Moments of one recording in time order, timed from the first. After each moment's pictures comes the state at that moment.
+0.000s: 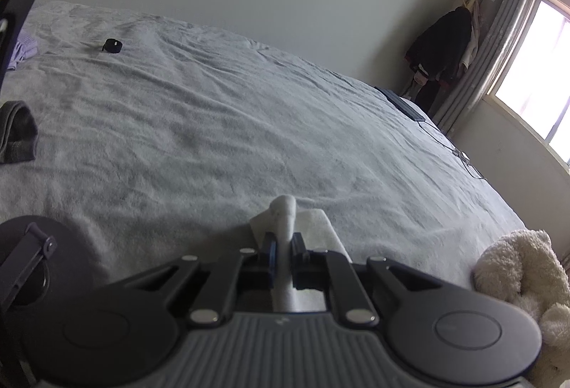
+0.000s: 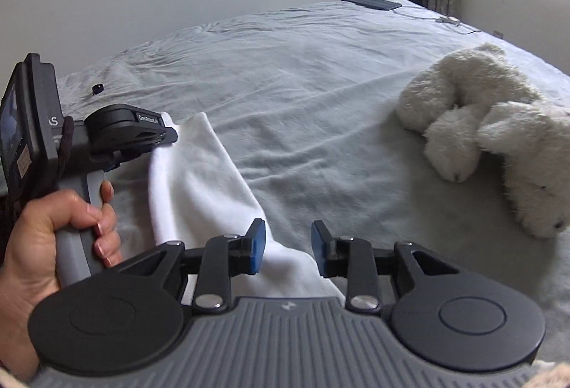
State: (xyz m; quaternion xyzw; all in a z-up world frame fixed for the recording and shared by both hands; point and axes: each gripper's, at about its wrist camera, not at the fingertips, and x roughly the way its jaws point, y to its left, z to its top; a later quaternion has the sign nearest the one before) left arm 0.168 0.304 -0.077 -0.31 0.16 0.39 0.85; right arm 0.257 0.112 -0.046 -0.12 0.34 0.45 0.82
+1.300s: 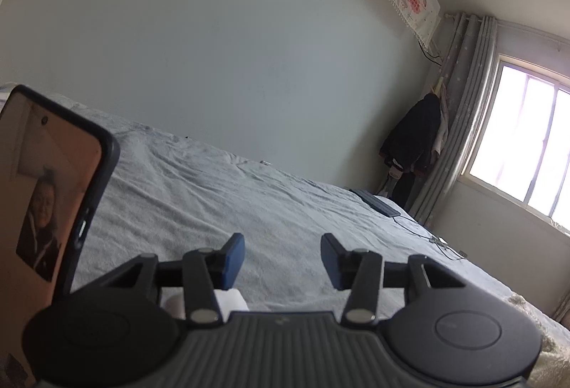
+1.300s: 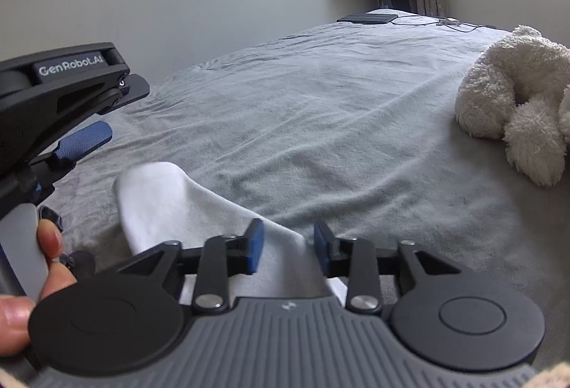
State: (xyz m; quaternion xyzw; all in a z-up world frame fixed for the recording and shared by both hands) left arm 0.146 0.273 -0.036 -0.23 -0.01 0.41 0.88; right arm 0.249 0.166 -0.069 -0.03 0.30 0.43 0.85
